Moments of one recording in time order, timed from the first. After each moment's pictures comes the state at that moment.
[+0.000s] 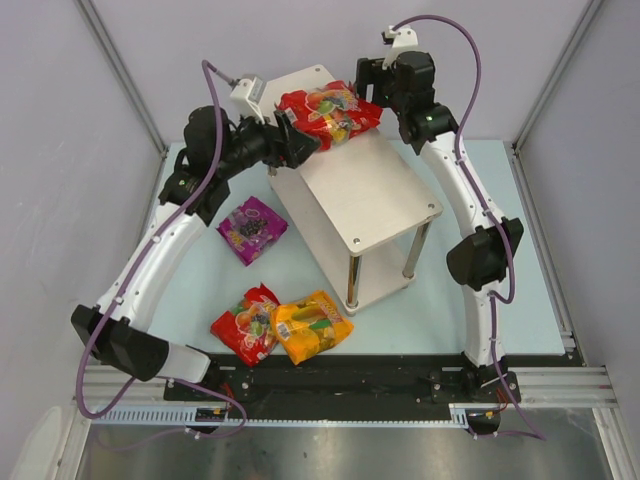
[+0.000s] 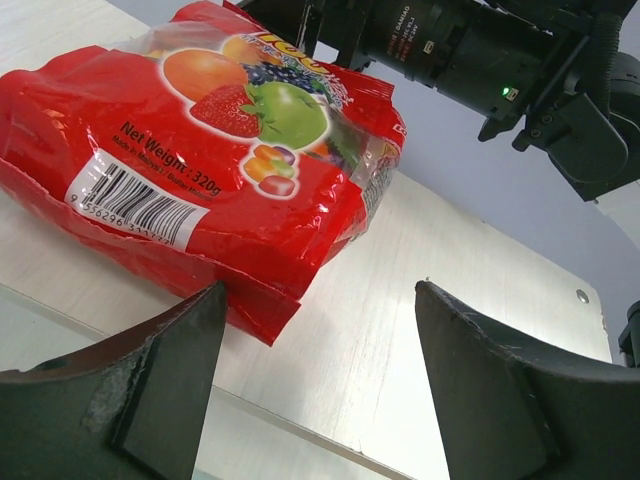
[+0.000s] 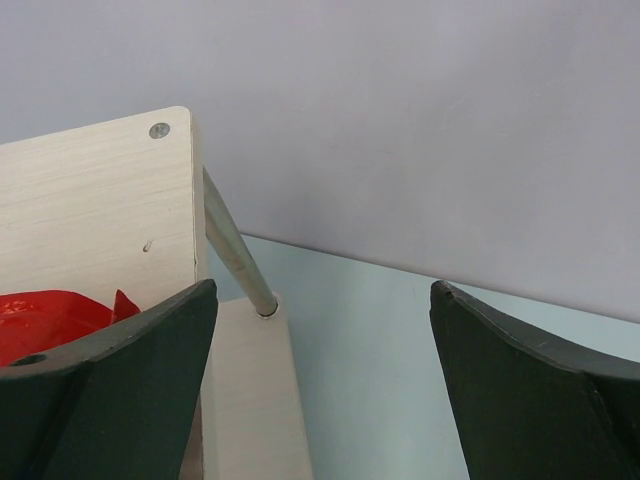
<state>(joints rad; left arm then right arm) -0.40 1.41 1.57 -0.24 0.41 -0.38 0.40 2.14 2.41 -0.40 0.07 0.10</state>
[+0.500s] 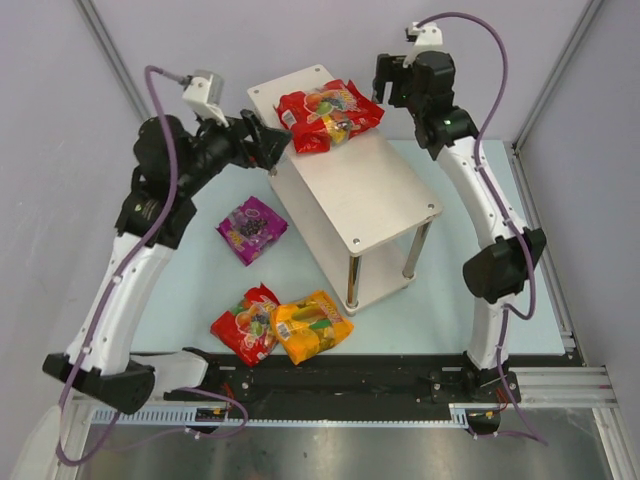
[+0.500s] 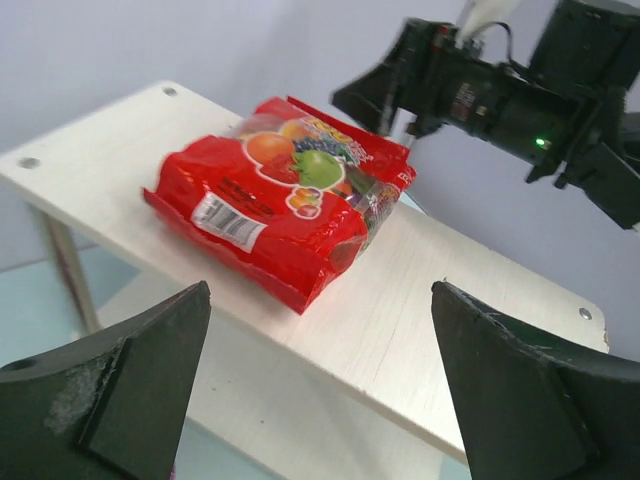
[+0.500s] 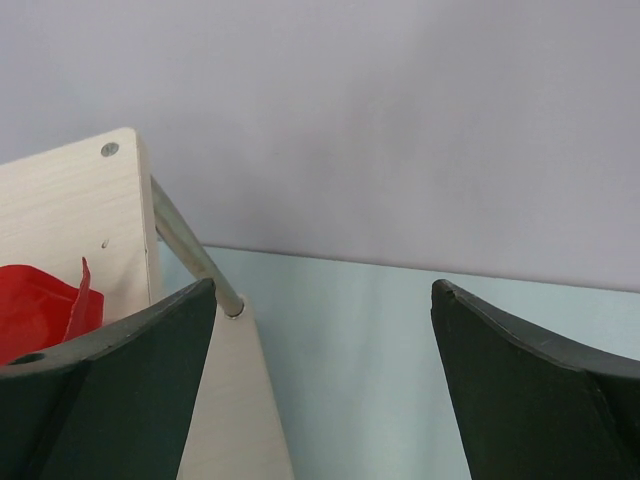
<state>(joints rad) -0.38 1.24 1.60 -0.35 0.26 -0.28 0.37 2.00 2.25 -0.36 0.15 0.11</state>
